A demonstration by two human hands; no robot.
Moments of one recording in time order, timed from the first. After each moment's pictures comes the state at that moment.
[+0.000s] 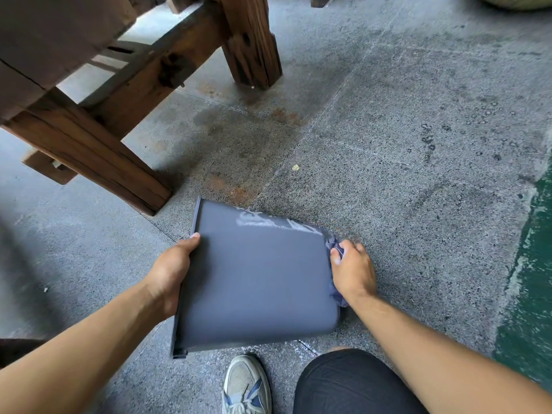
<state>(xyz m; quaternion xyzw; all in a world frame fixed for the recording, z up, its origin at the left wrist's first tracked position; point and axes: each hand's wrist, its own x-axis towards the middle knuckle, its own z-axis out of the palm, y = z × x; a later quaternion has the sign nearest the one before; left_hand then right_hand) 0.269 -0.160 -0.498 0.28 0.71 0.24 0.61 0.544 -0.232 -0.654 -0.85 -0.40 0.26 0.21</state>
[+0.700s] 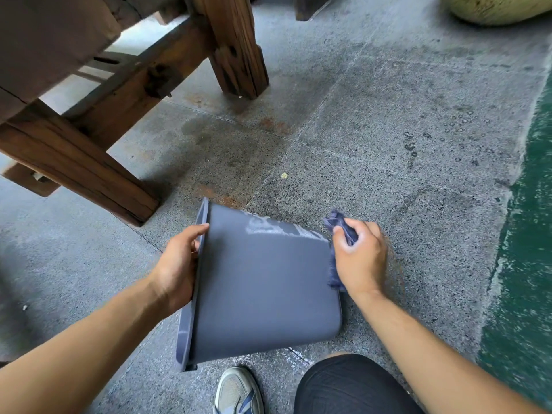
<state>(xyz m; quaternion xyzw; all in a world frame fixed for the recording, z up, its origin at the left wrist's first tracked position) 0.303 -0.147 -0.485 0.33 0.63 0.22 0.67 0.564 -0.232 -0.585 -0.81 -0.32 0.16 0.47</state>
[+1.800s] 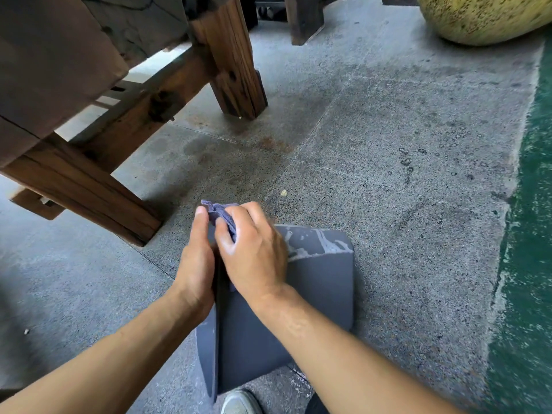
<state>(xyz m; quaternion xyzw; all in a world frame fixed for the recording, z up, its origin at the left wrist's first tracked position) 0.360 -0.153 -0.461 0.38 0.59 0.38 0.61 0.440 -0.170 -0.482 -0.68 -0.51 0.08 0.51</state>
